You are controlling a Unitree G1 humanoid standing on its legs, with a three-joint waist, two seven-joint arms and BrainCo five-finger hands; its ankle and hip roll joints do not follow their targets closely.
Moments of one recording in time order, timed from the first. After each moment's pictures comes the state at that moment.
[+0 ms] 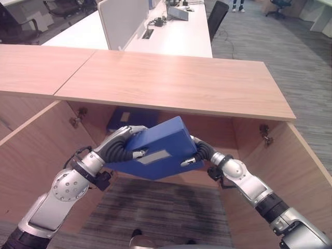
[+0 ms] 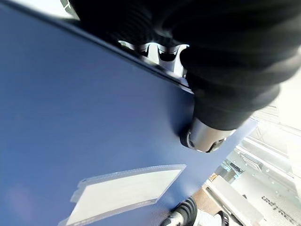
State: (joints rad) left arm 0.03 0.86 -0.12 -0.44 -0.01 -0.14 -0.18; right arm -0.37 -0.49 0.58 0.26 0.13 -0.07 0.15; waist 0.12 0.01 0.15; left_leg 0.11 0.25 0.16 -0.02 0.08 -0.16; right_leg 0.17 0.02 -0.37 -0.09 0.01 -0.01
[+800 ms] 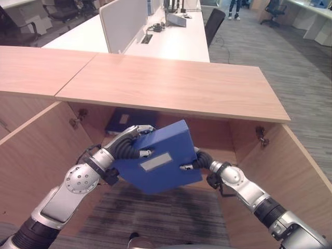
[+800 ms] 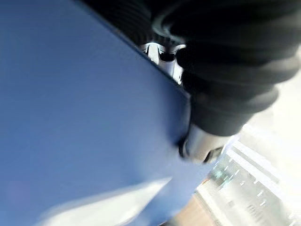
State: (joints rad) left arm -0.03 0.78 -0.24 -0.37 -0.15 -0.09 -0.16; right arm -0.29 -0.49 0.64 0.31 0.20 -0.06 0.20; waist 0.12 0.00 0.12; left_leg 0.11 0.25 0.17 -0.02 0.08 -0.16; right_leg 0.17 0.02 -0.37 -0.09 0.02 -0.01
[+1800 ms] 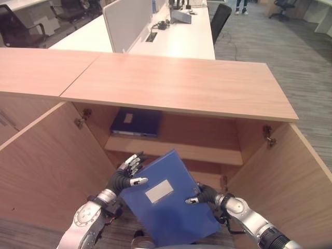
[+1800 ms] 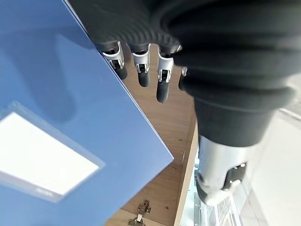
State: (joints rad) left arm 0.28 0.51 -0.17 -0.16 -0.58 0.00 -0.25; right arm -0.08 -0.48 0.61 0.38 0.15 0.01 0.27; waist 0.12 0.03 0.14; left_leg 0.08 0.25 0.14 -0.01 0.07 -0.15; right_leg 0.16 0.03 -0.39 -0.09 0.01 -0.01
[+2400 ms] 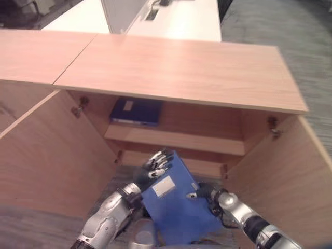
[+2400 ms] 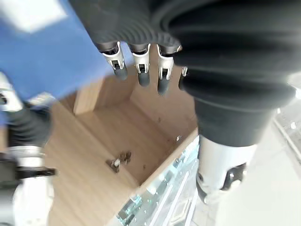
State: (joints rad) left arm 0.13 0.45 -0.39 -0.08 -0.94 0.05 -0.30; right arm -0.23 -0.36 0.57 0.70 0.12 0.01 0.17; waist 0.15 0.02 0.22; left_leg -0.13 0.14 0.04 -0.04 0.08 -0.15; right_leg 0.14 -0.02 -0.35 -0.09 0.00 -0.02
